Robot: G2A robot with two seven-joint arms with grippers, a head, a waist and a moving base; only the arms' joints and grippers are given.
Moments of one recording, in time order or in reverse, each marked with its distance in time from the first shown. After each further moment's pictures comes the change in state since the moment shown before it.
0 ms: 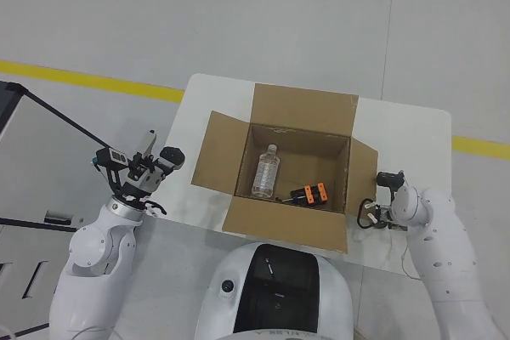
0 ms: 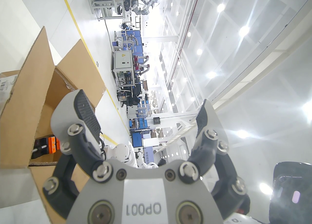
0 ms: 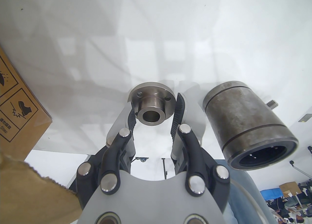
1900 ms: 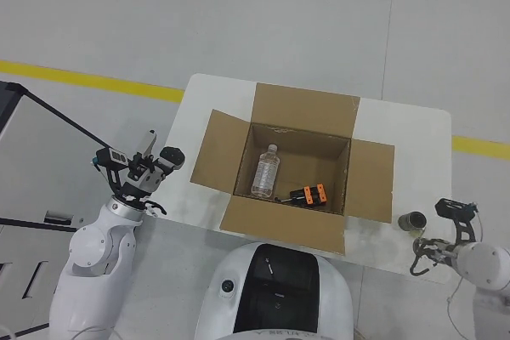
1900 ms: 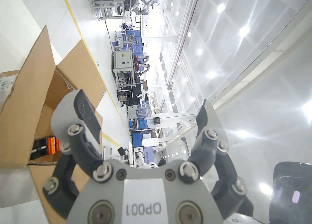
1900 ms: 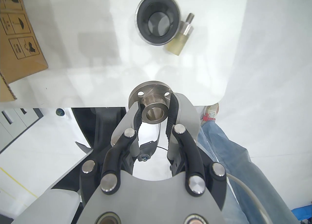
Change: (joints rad) left arm 0.000 0.000 0.000 0.000 0.000 0.000 0.000; right arm -0.551 0.051 0.492 -0.693 0.141 -0.011 0.054
